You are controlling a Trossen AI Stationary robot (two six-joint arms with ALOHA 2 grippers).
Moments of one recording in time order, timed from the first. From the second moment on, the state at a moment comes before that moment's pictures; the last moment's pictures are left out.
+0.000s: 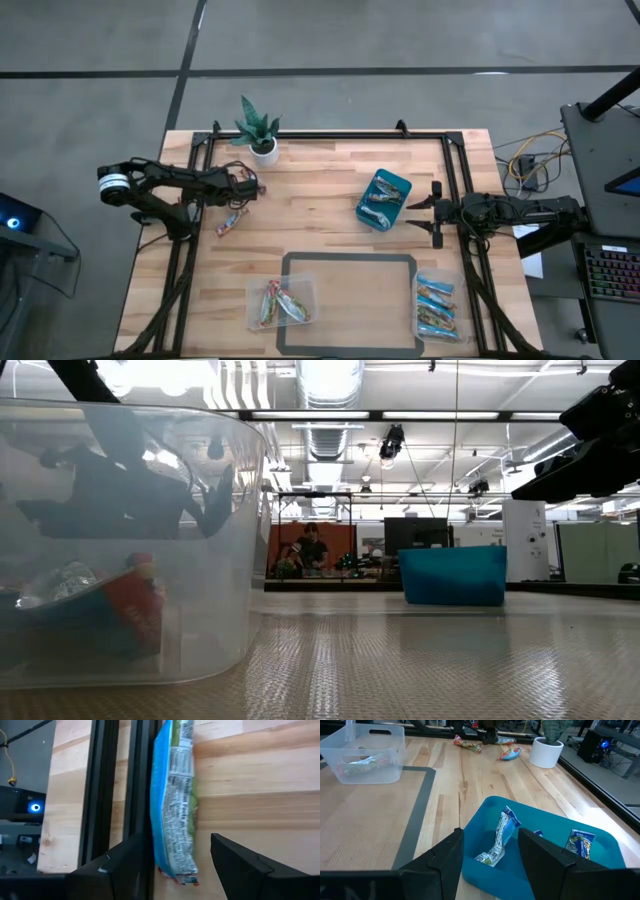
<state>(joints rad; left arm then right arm) 0.42 1.39 0.52 -0.93 -0.64 -1.19 0.09 0.06 0.12 -0.37 0.18 0.00</state>
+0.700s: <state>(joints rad) 0.42 1.39 0.49 -0.93 -0.65 -1.20 0.09 0.06 0.12 -0.37 0.18 0.00</state>
